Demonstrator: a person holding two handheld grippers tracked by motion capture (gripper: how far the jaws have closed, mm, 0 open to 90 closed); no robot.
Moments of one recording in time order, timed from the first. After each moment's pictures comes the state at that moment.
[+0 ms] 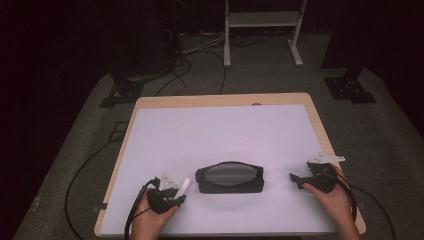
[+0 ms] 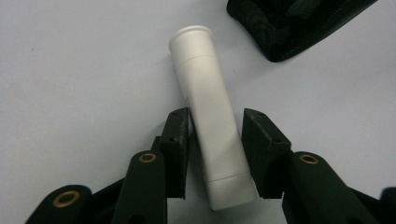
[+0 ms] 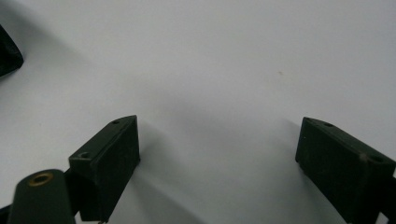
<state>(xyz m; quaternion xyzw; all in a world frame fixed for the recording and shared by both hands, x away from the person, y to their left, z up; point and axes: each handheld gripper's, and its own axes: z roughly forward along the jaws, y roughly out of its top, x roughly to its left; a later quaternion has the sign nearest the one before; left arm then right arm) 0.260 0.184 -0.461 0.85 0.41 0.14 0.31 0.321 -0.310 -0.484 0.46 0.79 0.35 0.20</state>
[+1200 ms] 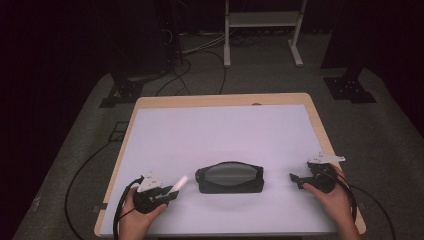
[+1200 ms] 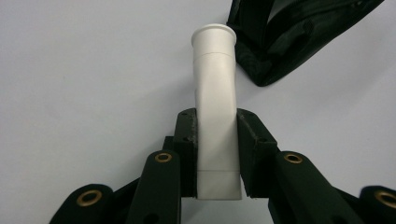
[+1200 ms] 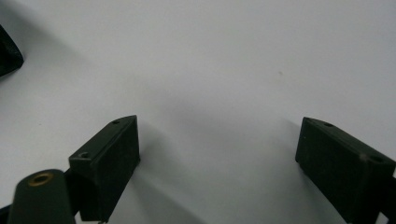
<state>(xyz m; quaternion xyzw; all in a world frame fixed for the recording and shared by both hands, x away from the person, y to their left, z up) 0.256 0.220 -0.448 0.83 0.37 0.13 0.40 0.321 -0.310 -0.484 0.46 0.79 0.35 0.20</state>
